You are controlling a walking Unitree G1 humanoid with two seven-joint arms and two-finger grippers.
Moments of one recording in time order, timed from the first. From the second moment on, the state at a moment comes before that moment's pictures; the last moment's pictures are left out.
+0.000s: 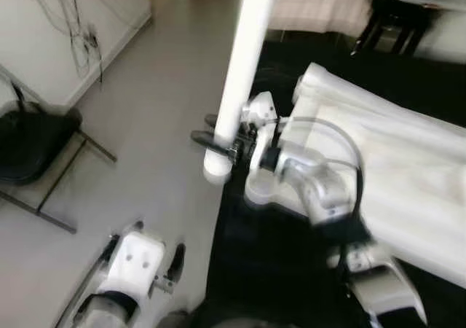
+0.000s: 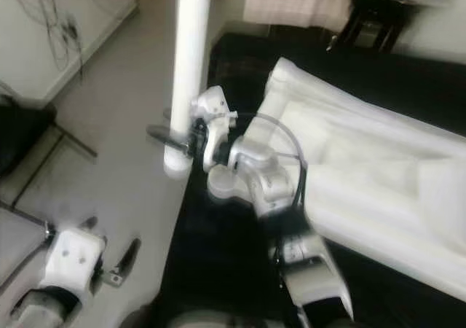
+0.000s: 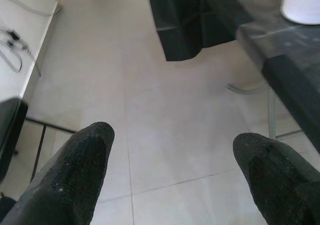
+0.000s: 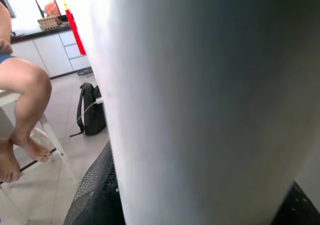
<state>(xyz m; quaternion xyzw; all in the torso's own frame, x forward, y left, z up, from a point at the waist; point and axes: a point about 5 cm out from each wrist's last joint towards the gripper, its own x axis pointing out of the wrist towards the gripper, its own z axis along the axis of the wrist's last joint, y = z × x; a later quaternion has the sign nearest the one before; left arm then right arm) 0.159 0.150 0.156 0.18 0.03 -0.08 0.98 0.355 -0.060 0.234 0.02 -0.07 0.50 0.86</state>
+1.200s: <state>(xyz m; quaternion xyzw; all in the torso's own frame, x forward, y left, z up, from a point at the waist) 0.135 0.128 0.173 0.15 0.00 -0.26 0.95 0.355 -0.114 0.273 -0.12 -0.12 0.69 0.70</state>
